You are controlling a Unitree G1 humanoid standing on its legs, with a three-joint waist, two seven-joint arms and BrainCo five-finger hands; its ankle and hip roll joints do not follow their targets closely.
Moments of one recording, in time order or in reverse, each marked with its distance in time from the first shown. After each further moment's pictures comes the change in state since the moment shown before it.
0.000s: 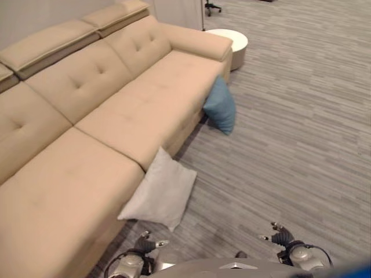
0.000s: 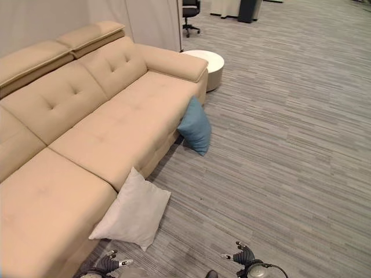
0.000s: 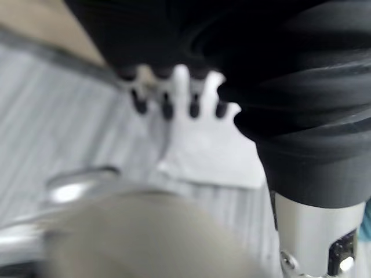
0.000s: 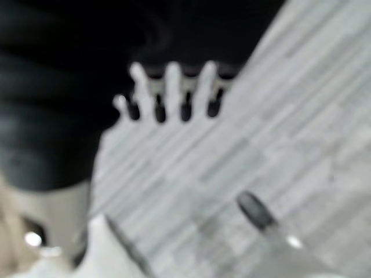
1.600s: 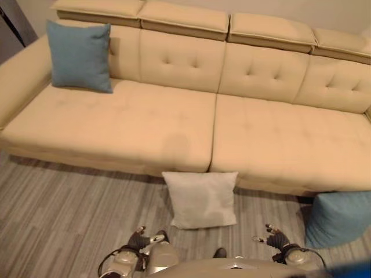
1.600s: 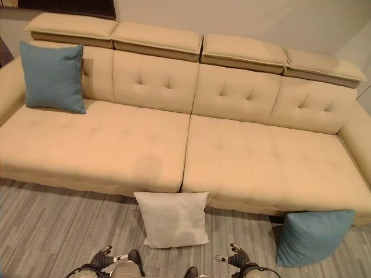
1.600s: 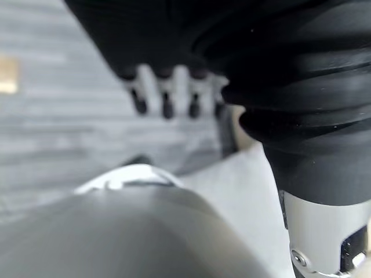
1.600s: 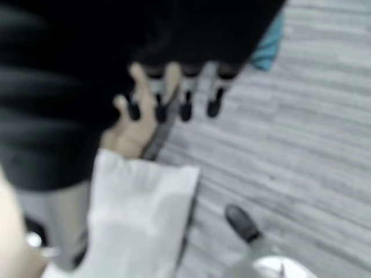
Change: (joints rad) left arm 0.022 0.051 -0.001 -0.029 -0.020 0.006 -0.002; right arm 0.016 0.031 0.044 -0.007 0.035 -0.006 0.010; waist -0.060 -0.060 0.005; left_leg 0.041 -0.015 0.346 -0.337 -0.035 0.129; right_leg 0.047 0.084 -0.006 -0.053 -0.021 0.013
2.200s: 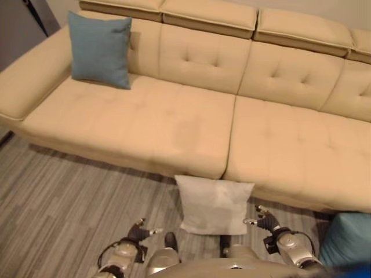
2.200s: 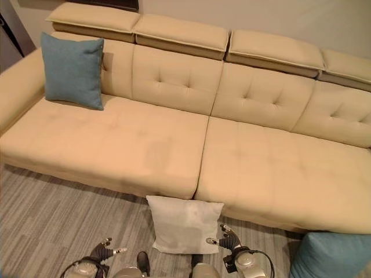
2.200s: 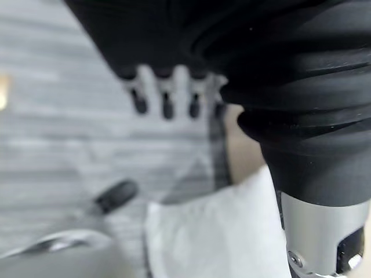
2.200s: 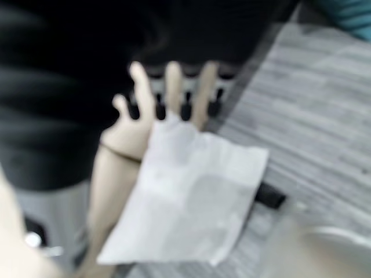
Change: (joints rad) left arm -0.024 -0.001 -0.026 -0.023 -0.003 -0.018 0.007; right arm -0.047 -0.004 0.020 -0.123 -0.002 -0.009 0.009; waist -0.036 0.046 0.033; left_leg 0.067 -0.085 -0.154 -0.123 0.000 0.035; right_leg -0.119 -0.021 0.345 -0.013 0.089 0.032
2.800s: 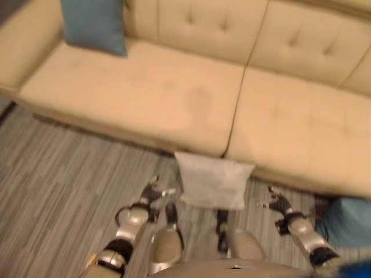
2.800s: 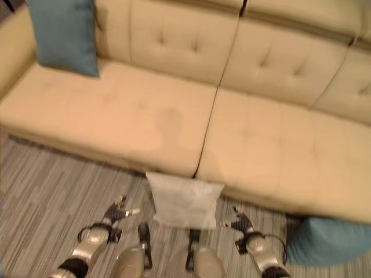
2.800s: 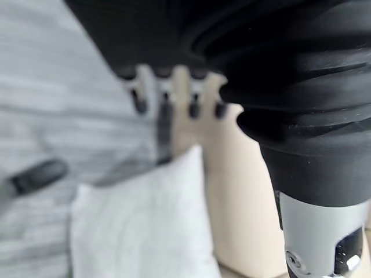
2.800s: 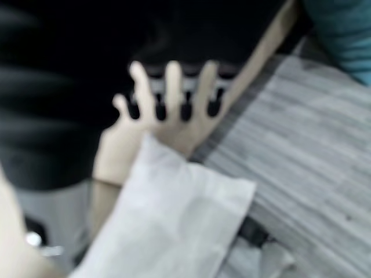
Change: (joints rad) left arm -0.261 0.038 -0.062 -0.294 -0.109 -0.040 0.044; right arm -0.167 -0.103 -0.034 -0.054 0.002 -0.013 -0.061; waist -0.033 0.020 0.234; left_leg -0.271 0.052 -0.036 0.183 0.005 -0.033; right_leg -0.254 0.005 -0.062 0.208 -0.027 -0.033
